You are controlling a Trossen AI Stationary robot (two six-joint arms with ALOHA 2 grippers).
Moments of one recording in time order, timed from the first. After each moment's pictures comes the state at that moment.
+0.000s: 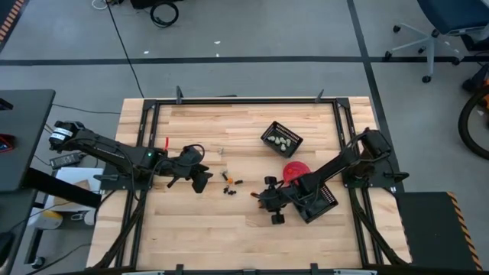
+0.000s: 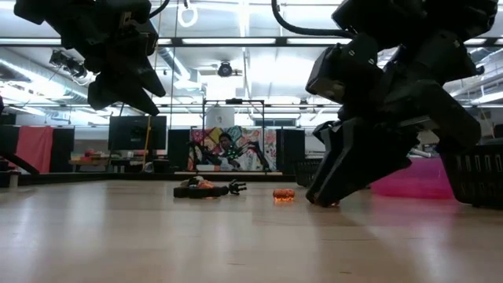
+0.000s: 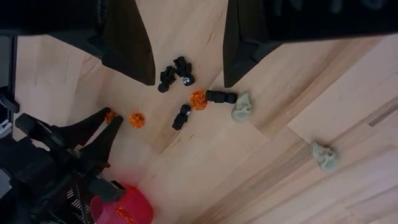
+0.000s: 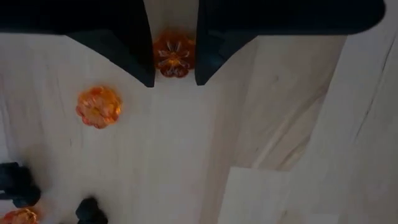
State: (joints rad) left arm -0.23 1.05 0.60 -0.27 -0.30 -0.87; right arm 0.35 1.85 0.81 0.17 0.15 0.17
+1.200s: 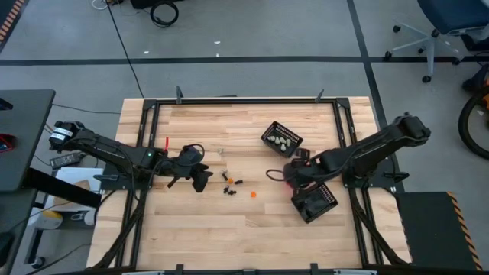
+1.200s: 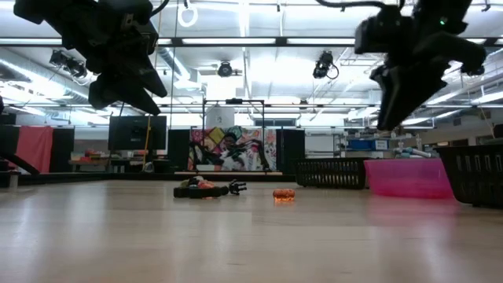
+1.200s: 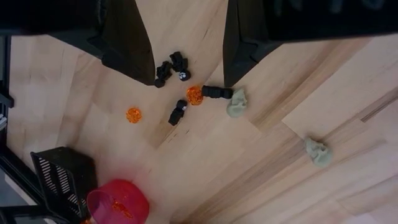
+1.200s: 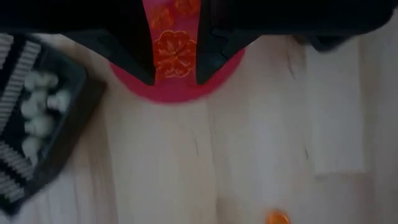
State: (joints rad) left arm -0.23 1.05 0.60 -0.27 -0.32 -0.87; right arm 0.30 1.38 0.89 -0.74 0.34 0.33
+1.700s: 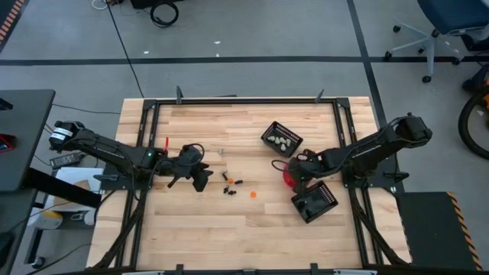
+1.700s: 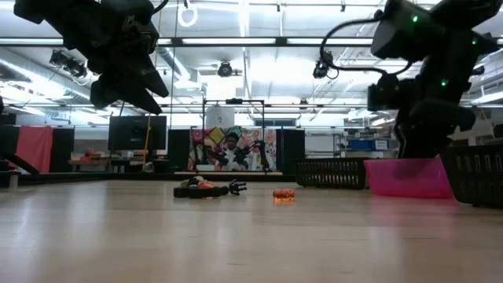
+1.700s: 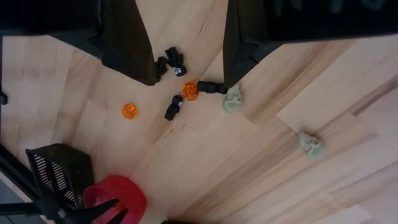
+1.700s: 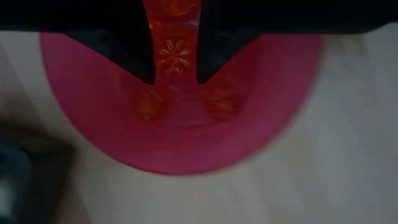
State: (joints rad) left arm -0.23 1.05 0.60 -0.26 -0.35 -0.85; right arm 0.18 1.35 0.59 -0.44 0.24 0.50
